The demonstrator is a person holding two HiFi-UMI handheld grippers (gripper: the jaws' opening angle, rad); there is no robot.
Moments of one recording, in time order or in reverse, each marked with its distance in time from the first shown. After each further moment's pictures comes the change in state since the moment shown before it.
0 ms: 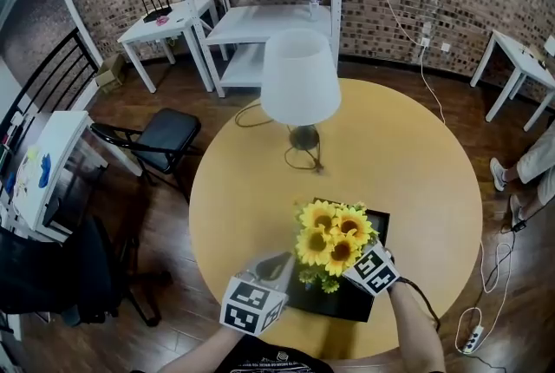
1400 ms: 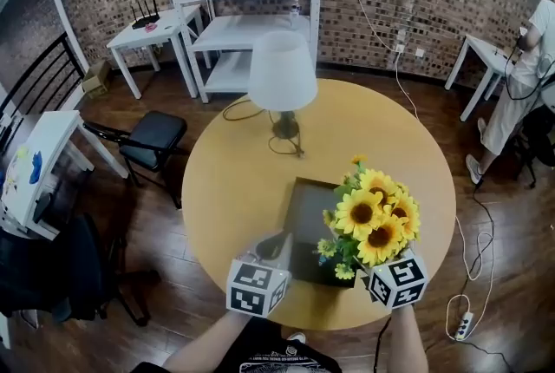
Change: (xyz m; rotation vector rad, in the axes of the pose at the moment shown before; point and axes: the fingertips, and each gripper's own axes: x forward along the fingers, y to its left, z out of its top) left arm -0.039 -0.054 0.021 0.016 -0.143 0.020; right arm -0.196 0.011 0.054 0.320 -0.298 -0.486
